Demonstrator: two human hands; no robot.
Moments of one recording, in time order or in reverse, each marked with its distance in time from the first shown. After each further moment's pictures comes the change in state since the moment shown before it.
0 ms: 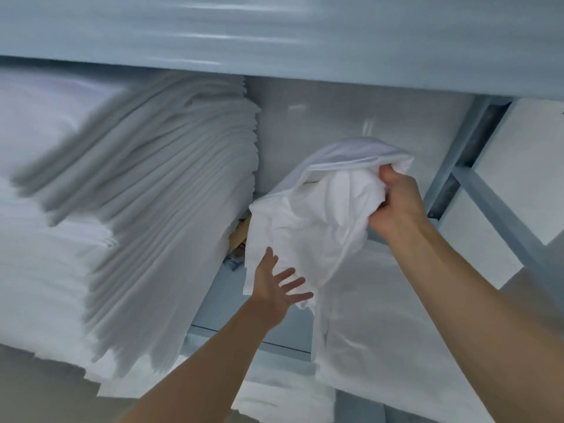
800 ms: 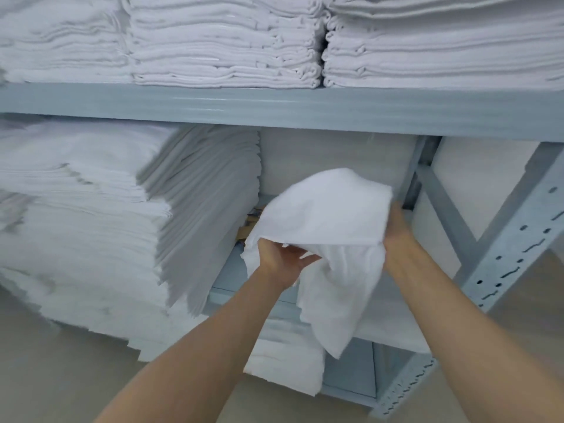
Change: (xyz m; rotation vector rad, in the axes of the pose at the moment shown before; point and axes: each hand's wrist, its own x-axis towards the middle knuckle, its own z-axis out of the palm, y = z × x) left_hand -0.184 -0.025 0.078 -0.131 -0.133 0.192; right_hand -0.187 -0.065 -0.048 -0.291 -0.118 0.047
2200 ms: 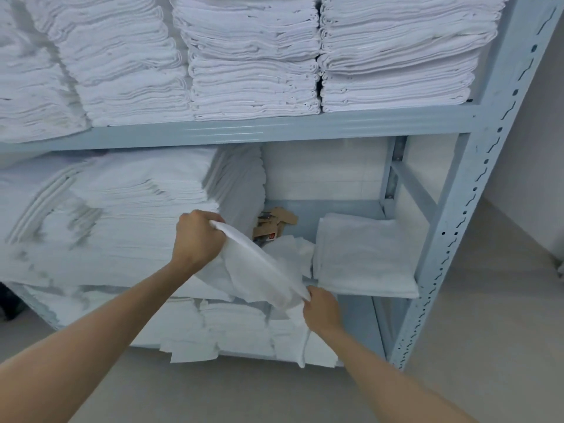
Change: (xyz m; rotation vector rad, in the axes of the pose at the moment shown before) left_hand -0.228 0.188 -0.060 1.770 0.225 0.880; right_hand -0.169 0.218 0.038 -1.256 0.067 -0.166
